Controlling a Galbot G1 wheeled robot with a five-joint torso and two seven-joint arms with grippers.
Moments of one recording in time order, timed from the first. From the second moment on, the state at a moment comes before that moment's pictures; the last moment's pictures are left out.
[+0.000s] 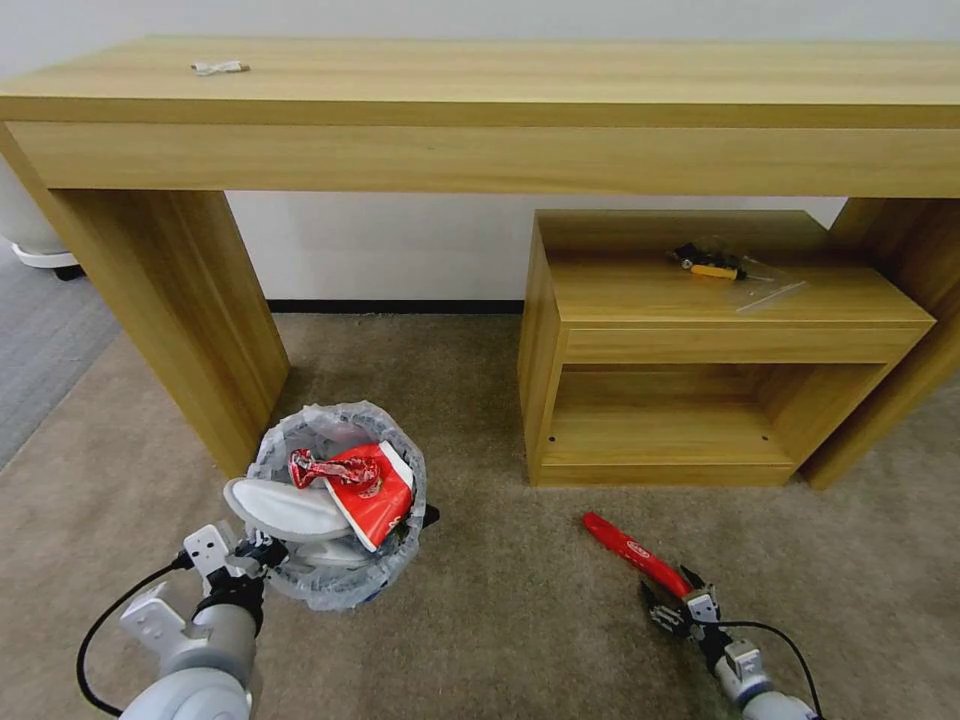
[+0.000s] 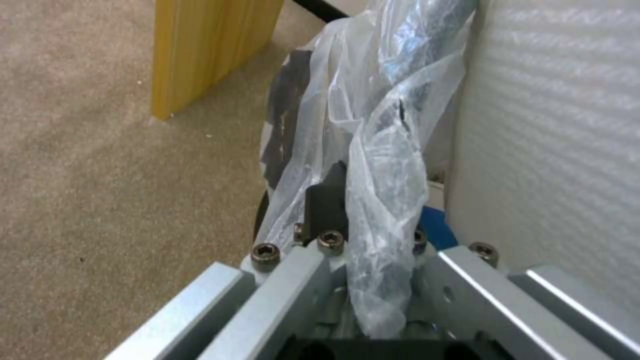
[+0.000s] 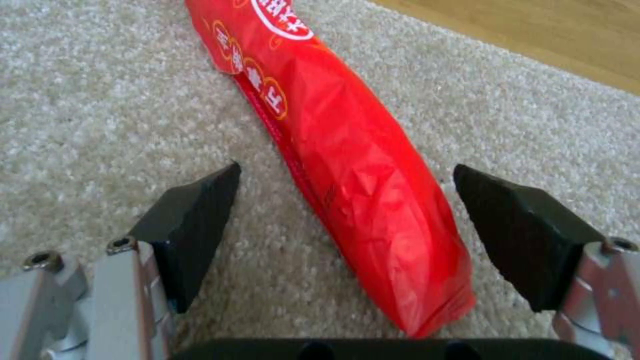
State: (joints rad) left arm 1.69 -1.45 -0.69 -2.29 -0.70 0.36 -0.33; right arm -0.94 0.92 -0.49 0.74 0.70 0.70 0.10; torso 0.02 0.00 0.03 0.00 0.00
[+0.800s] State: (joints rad) left arm 1.71 -1.44 -0.72 -2.29 -0.71 0.35 -0.32; right arm -0.95 0.94 -0.47 0.68 0.63 0.75 0.07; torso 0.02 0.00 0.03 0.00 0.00
